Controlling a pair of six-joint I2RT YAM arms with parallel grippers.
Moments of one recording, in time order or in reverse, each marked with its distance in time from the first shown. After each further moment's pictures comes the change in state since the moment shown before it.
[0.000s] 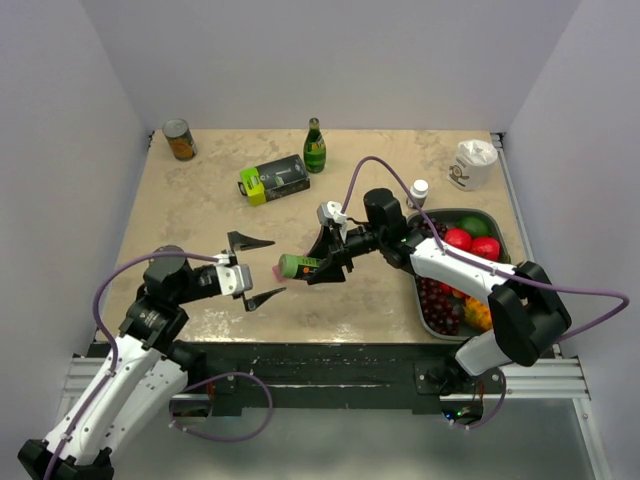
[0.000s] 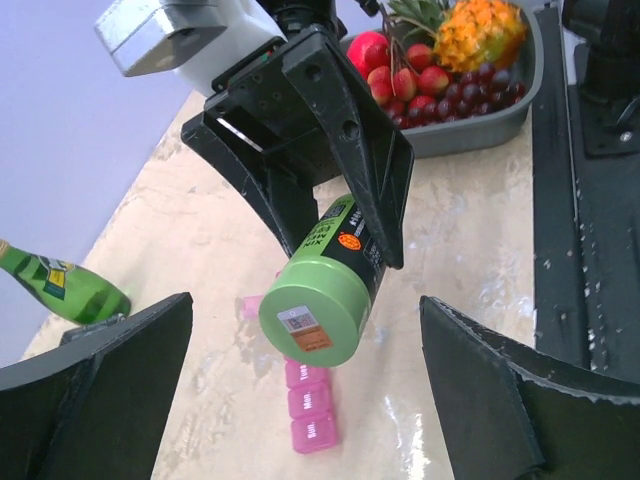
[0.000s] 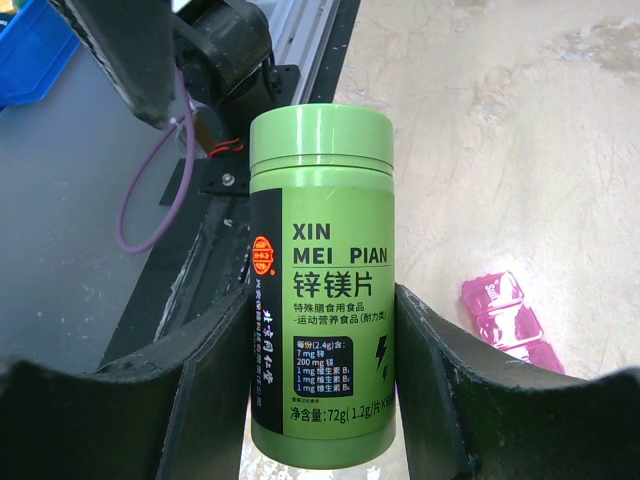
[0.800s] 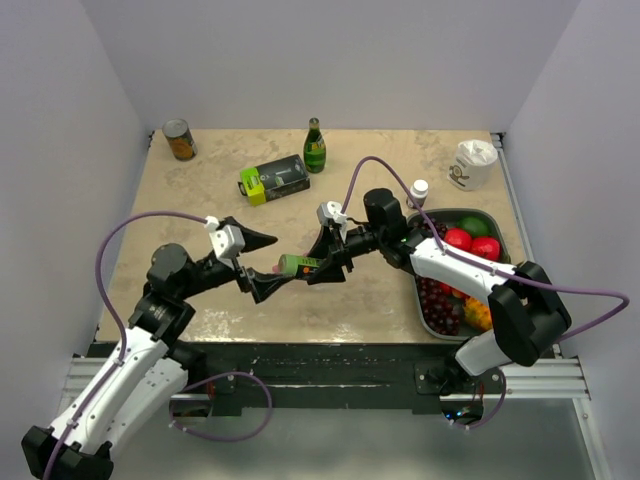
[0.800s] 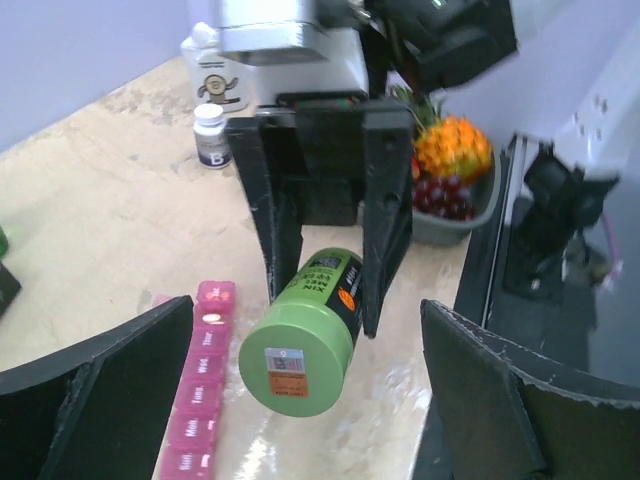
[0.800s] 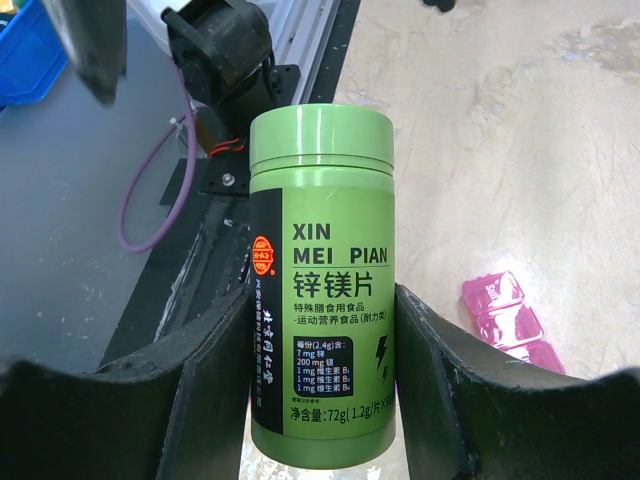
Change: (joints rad) left arm 0.000 0.084 -0.046 0.227 -0.048 -0.452; right arm 0.001 0.000 0.000 -0.001 0.000 0.000
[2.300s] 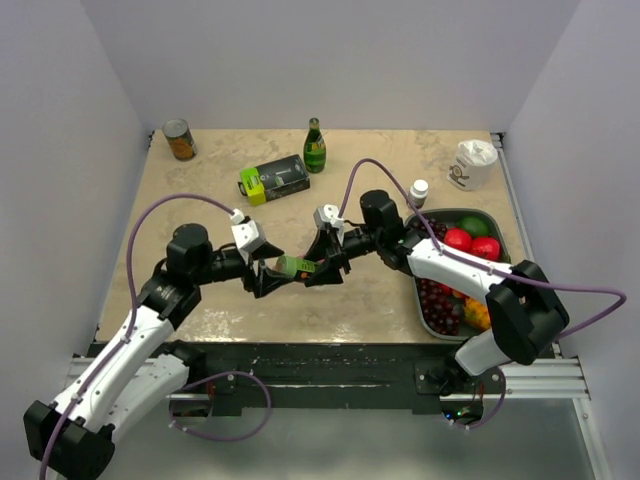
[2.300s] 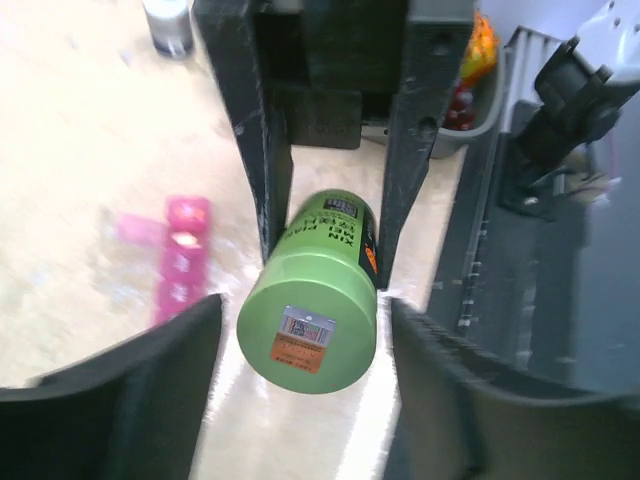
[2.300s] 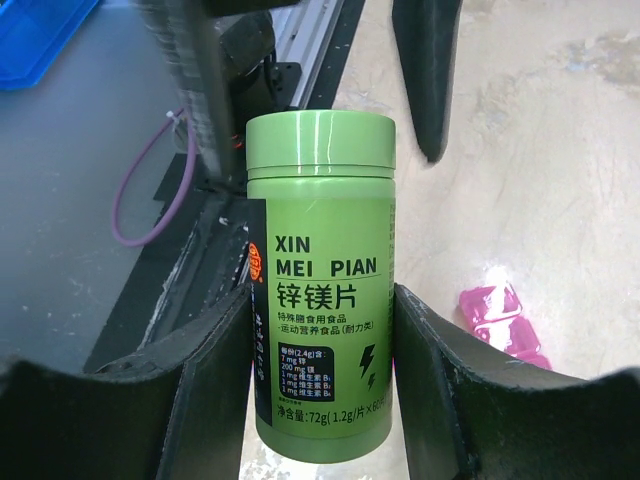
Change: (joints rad) left arm 0.003 0.155 0.107 -0.265 0.015 0.045; right arm 0.020 0.012 0.002 0.011 0.010 -0.045
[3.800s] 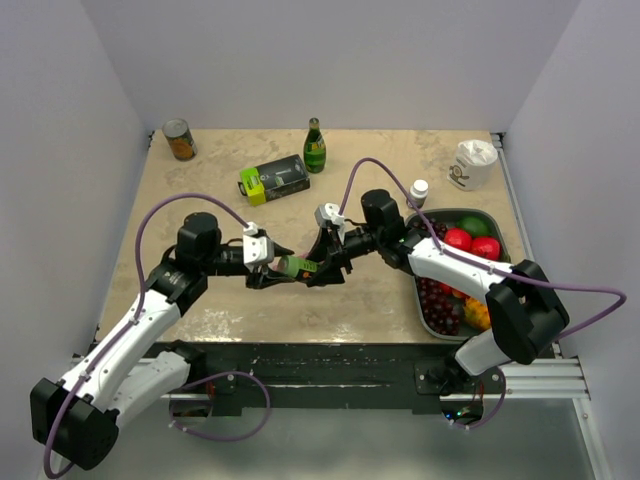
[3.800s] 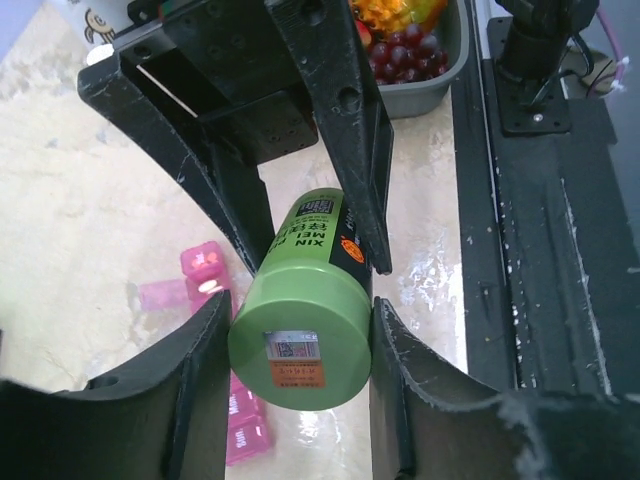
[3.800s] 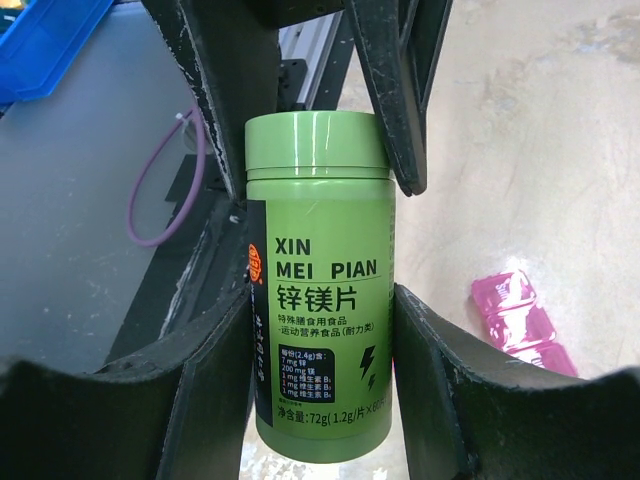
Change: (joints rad) left arm -0.003 0.106 0.050 -0.028 0.185 0.442; right arm -0.009 0.001 0.000 -0.017 -0.014 0.042
